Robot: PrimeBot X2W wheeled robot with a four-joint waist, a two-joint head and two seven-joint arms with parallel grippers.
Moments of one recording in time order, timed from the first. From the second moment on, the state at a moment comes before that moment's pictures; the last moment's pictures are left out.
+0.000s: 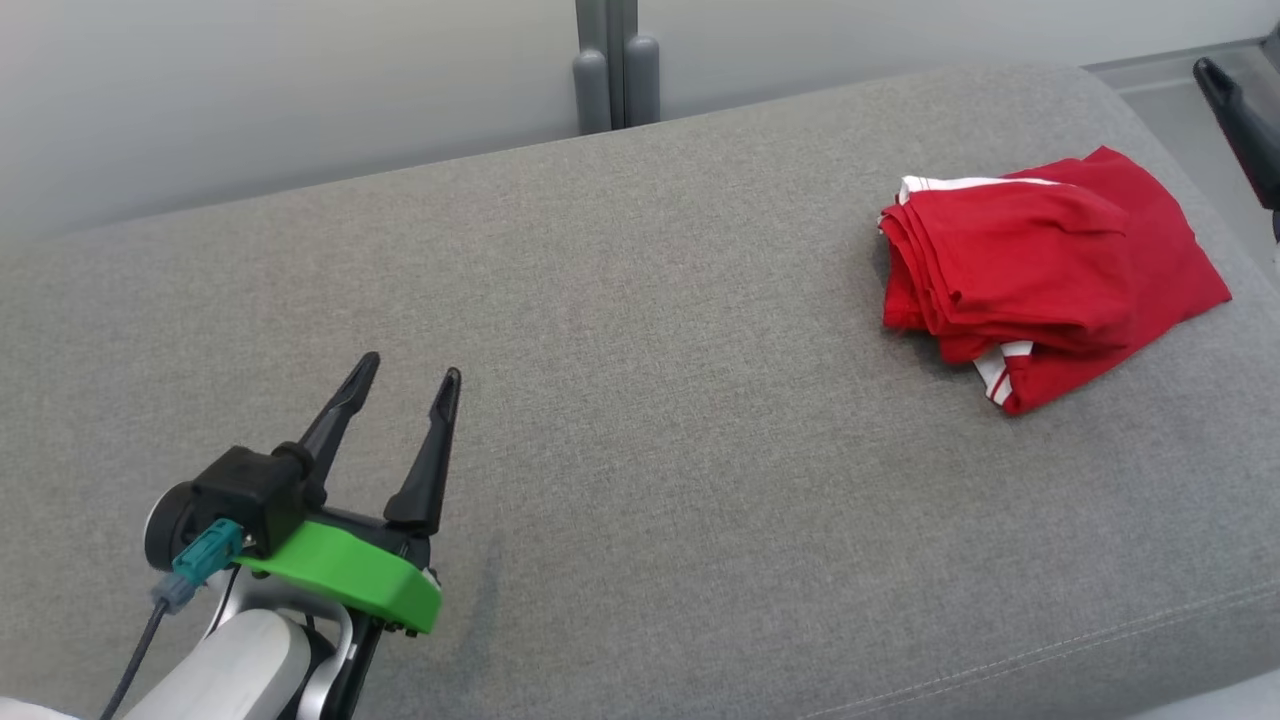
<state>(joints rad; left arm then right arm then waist) -0.35 0.55 -0.73 0.02 -0.76 0.20 -0.25 -1.05 -0.95 1.09 0.50 1.08 0.13 -0.26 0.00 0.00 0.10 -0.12</state>
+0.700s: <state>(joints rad) -0.10 0.42 -0.39 0.00 -0.67 0.24 -0.26 -0.13 -0.48 0.09 0.10 0.50 0.13 -0.26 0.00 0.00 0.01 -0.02</state>
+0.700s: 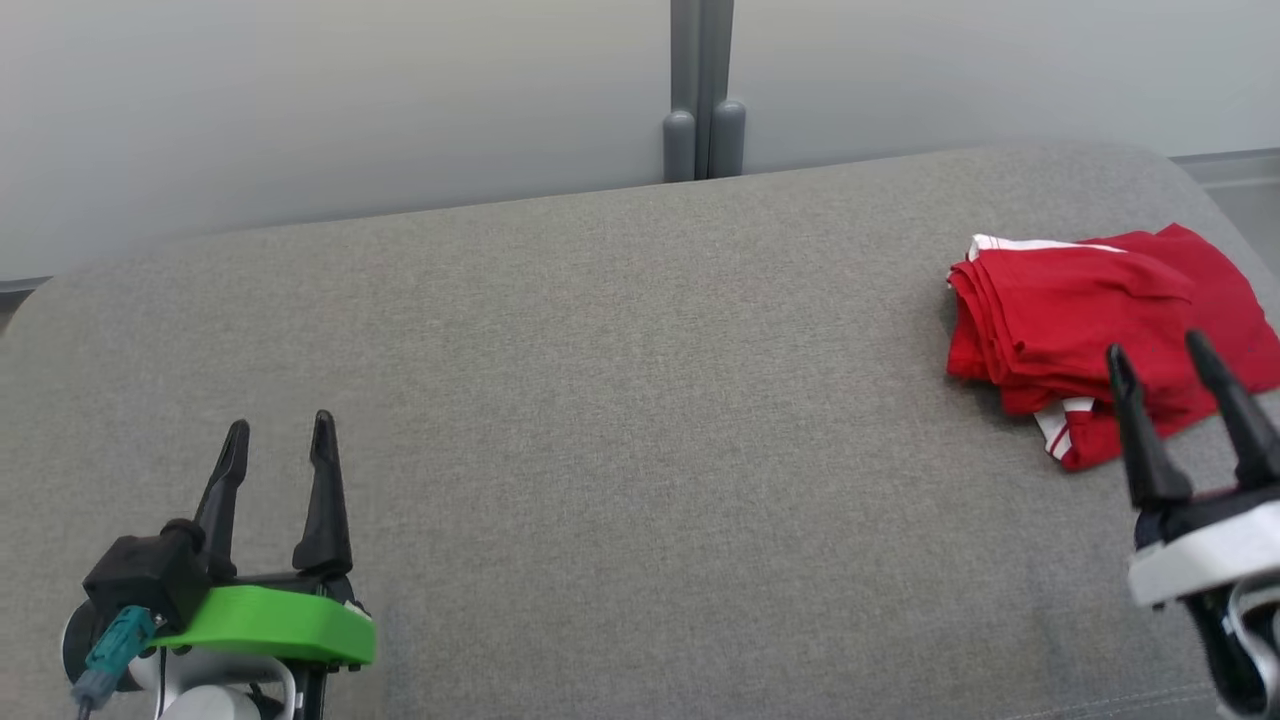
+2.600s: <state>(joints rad) 0.03 0.12 -0.02 0.19 -0.25 -0.11 -0.26 0.07 -0.23 0.04 0.03 0.34 0.13 -0.26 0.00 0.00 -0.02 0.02</state>
